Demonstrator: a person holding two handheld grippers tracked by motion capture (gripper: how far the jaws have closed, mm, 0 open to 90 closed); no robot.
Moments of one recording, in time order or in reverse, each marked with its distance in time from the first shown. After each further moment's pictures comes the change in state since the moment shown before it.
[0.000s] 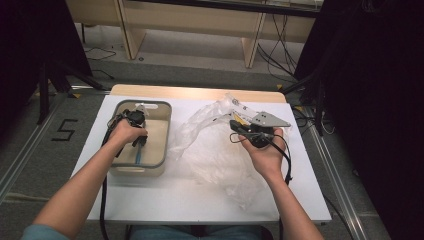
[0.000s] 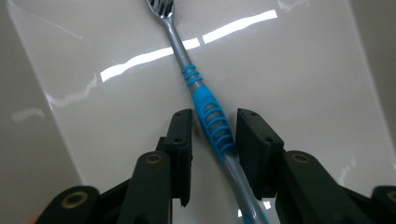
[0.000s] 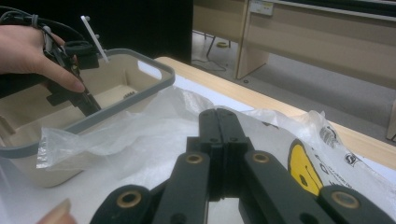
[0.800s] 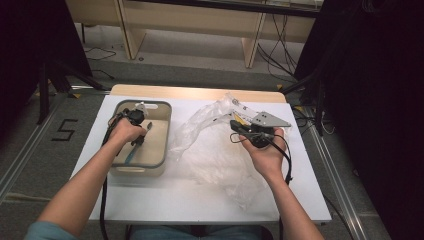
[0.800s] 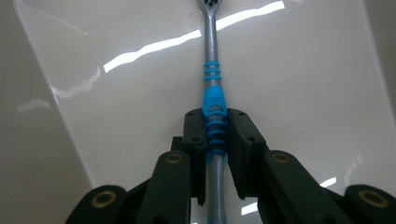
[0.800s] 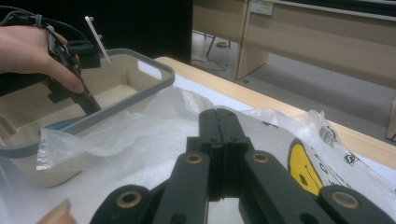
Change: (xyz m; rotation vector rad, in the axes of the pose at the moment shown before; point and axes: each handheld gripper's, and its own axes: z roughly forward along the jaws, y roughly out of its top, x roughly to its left) left arm 0.002 0.003 0.000 0.023 0.009 -0.004; right arm 0.000 0.000 -0.001 0.001 0.001 0.001
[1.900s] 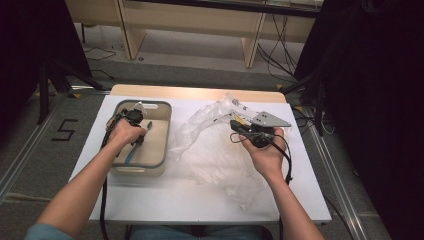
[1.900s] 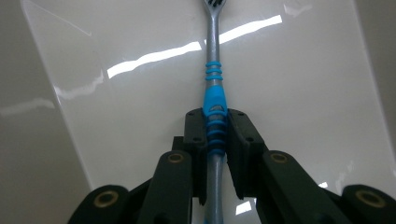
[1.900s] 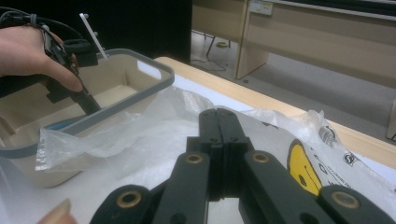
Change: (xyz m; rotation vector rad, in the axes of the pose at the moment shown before) left arm 0.002 -0.003 -0.002 -0.038 -0.014 -0.036; right arm 0.000 0.000 0.000 0.001 -0.001 0.003
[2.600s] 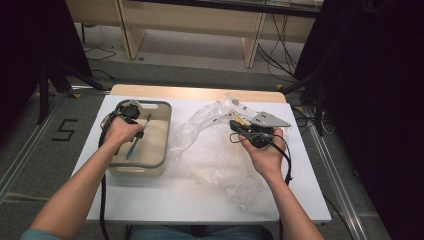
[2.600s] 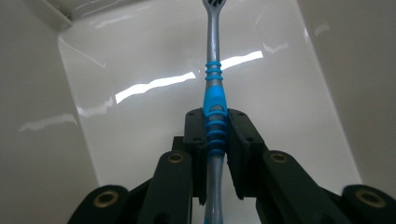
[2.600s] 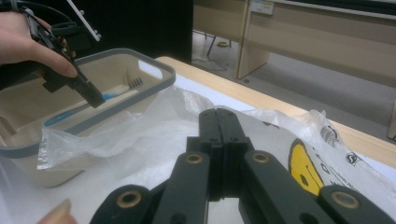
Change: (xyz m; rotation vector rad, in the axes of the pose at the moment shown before) left arm 0.002 -0.004 -0.021 -0.138 -0.025 -0.006; right arm 0.001 0.000 0.001 -0.001 0.003 0.000
